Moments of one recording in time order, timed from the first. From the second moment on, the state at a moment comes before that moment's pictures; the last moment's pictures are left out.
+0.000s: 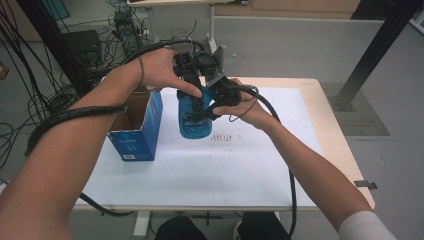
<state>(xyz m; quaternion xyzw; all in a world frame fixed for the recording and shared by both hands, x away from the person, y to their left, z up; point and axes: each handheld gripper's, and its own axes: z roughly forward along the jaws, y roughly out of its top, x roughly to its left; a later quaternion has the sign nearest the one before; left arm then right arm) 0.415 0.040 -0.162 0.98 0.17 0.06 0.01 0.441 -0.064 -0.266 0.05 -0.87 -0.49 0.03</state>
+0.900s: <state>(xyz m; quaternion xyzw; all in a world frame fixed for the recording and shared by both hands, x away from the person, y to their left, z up) 0.416 0.042 -0.162 0.98 0.17 0.06 0.01 0.444 -0.063 -0.267 0.07 -0.87 -0.49 0.02</state>
